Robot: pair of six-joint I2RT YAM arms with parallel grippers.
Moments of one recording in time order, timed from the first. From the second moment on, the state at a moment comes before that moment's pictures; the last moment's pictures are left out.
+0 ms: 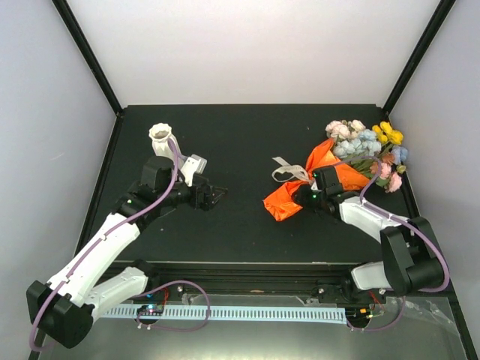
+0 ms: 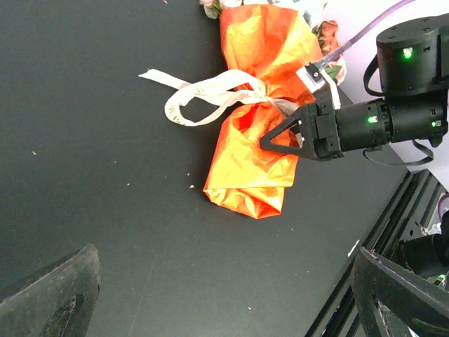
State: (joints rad) left arm -0.44 0.94 0.81 -0.44 0.50 -0.24; right arm 0.34 1.36 0.60 -0.17 -0.21 0.73
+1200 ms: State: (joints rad) left arm -0.46 0.96 0.81 -0.45 0.49 -0.26; right arm 0.80 1.27 0.75 -0.55 -0.16 0.50
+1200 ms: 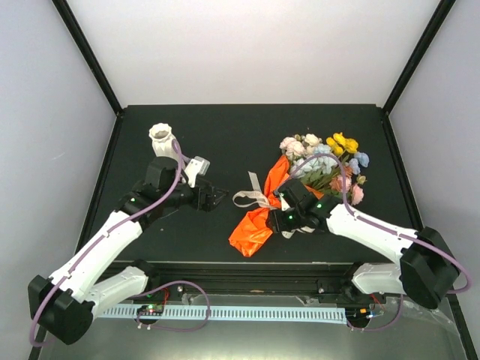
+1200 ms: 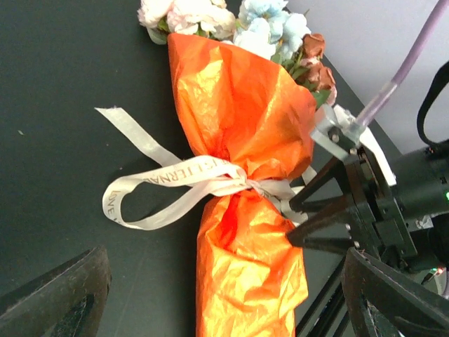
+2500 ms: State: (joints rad) left arm -0.66 1.29 0.70 -0.28 0.54 -0.38; right arm 0.34 1.07 0.53 -0.28 -0.08 0.74
